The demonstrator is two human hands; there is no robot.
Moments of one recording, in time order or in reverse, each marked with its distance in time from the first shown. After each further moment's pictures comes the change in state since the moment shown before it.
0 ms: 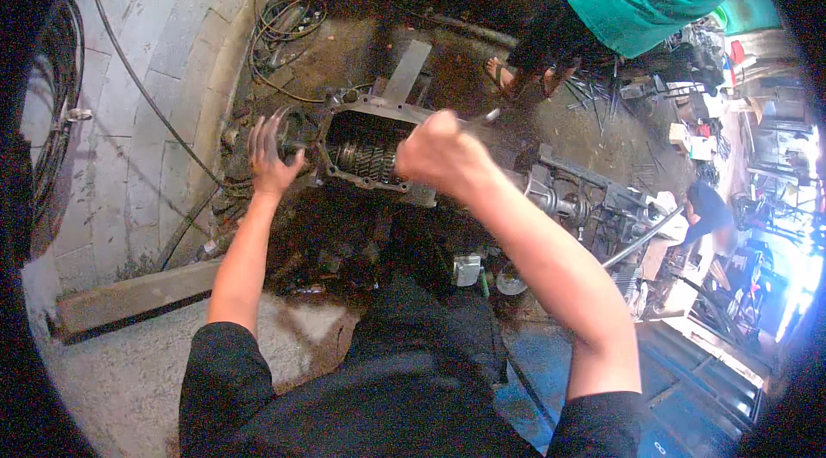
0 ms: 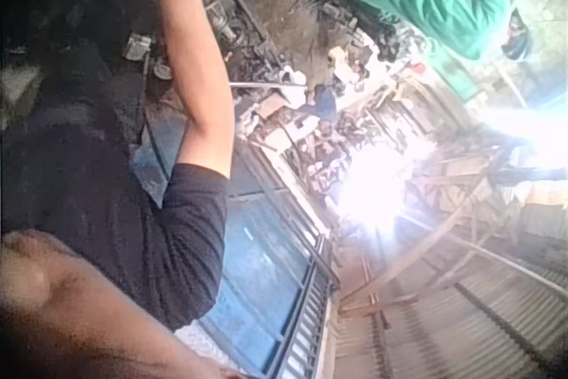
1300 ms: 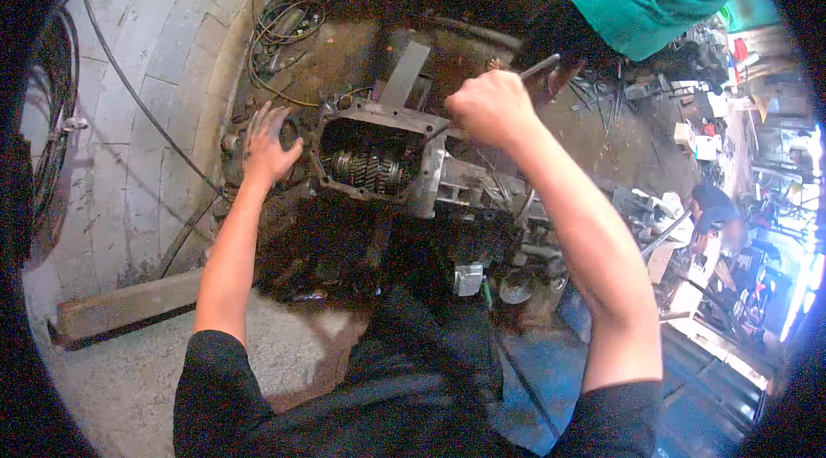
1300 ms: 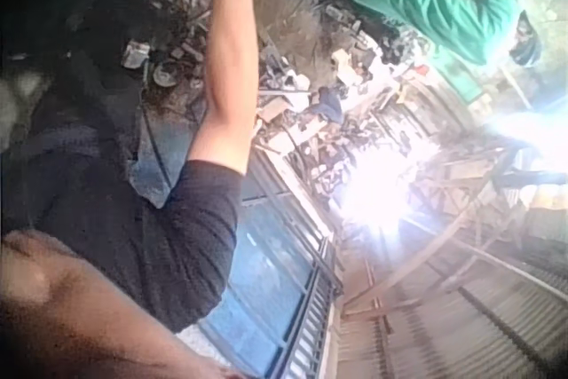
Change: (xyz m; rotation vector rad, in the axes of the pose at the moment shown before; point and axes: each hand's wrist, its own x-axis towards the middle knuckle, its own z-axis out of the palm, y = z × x) left_hand 0.051 0.007 0.010 0.100 -0.385 -0.064; right_hand -0.009 0.079 0.041 0.403 -0.180 0.206
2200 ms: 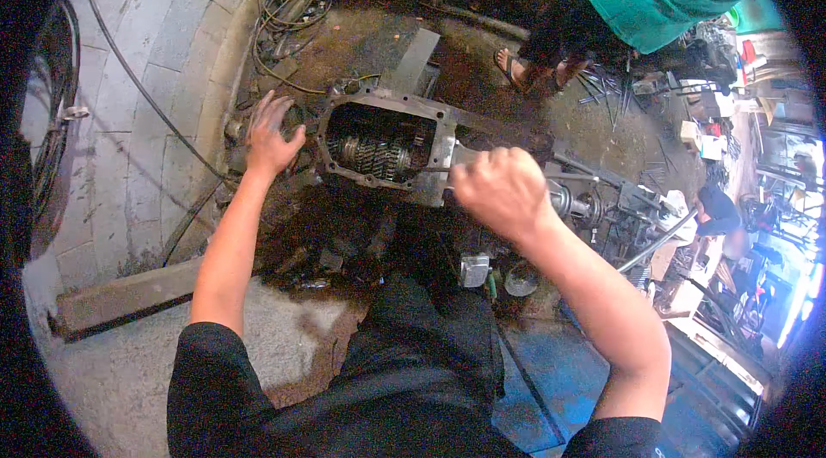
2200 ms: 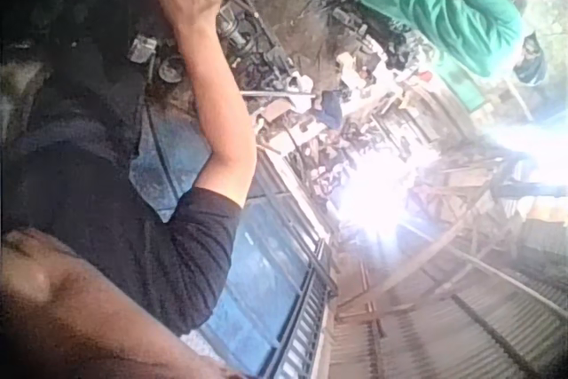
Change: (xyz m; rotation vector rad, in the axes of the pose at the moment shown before) left_hand -0.012 -0.007 0.004 -0.145 0.169 0.075; right_hand -0.077 -0.069 -0.002 -0.062 0.179 -0.084
